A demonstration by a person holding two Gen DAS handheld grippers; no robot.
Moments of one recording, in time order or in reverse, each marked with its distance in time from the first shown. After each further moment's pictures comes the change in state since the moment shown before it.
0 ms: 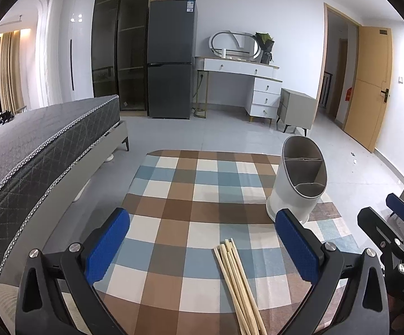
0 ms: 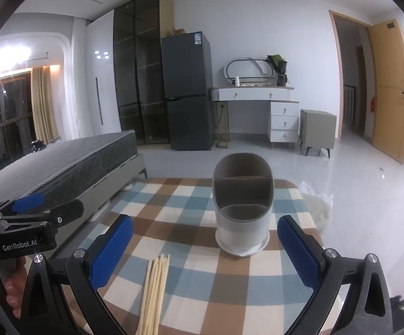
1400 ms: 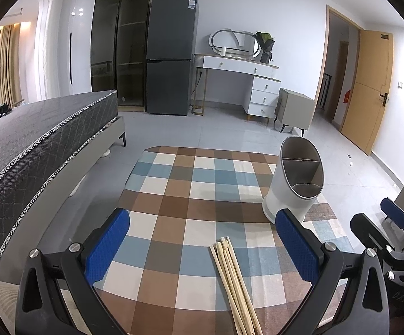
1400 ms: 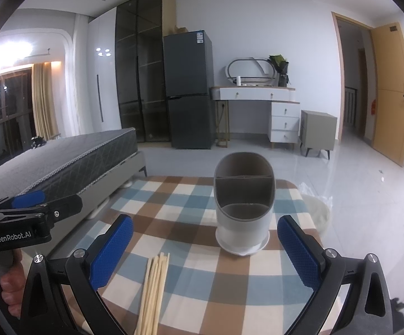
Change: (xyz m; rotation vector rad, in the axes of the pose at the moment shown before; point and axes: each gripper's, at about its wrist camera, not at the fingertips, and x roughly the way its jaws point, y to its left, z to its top) left arm -0.001 0.006 0.001 -0.023 0.016 -0.023; right arm 0.000 0.004 -0.001 -0.017 0.007 -0.003
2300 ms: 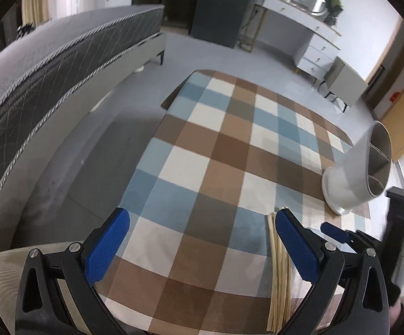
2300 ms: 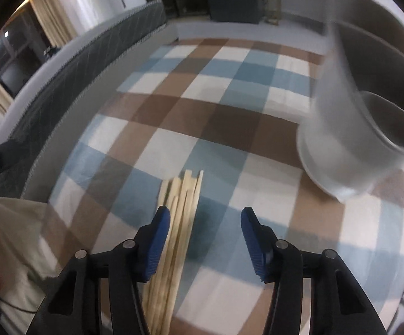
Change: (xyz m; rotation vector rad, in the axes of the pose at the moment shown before) left arm 0.079 0.085 -0.012 -0.273 0.395 0.112; right arm 0.191 0.040 -0.059 -0.091 0.725 0.220
